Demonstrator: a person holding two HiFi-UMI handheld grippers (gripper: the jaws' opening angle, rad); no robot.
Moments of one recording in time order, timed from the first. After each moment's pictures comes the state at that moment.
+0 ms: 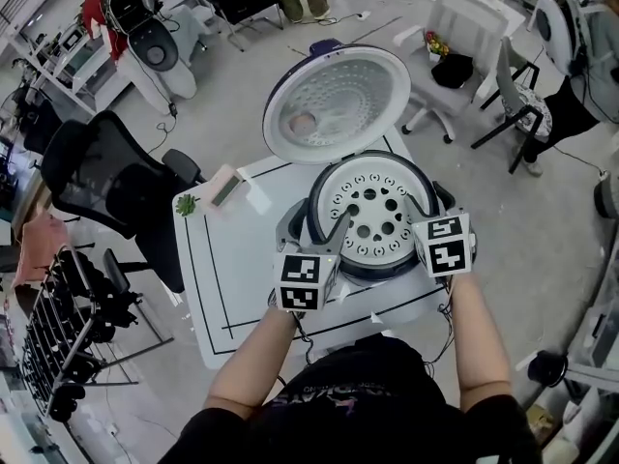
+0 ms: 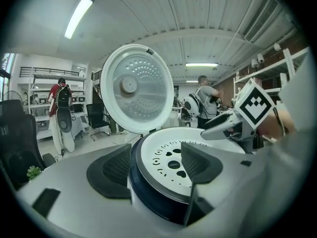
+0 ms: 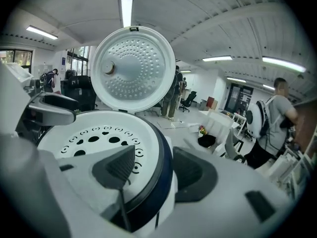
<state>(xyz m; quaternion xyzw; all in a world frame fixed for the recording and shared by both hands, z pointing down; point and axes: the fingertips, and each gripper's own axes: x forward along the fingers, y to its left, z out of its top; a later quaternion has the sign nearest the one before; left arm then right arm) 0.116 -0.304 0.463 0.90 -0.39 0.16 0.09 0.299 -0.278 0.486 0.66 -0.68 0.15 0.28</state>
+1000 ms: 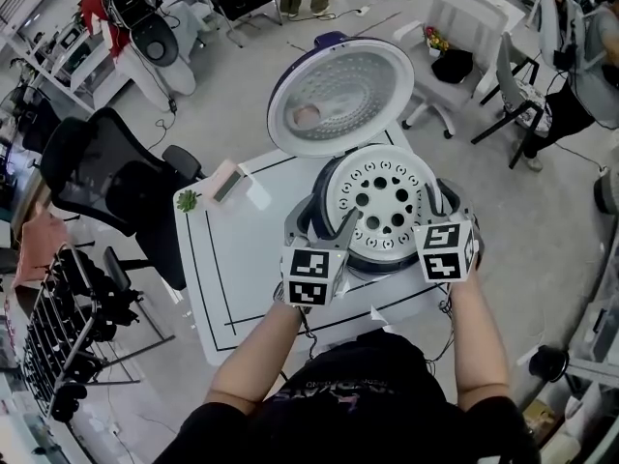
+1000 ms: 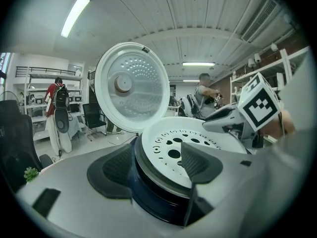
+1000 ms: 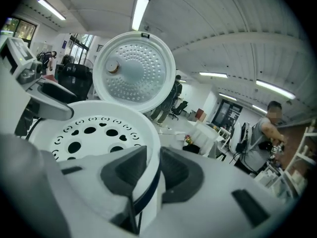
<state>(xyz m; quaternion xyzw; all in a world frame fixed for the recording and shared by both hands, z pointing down) 0.117 -0.298 0.466 0.91 -0.37 0.17 0.08 0.299 -0.265 0.466 0.70 -0.63 0.07 0.32</state>
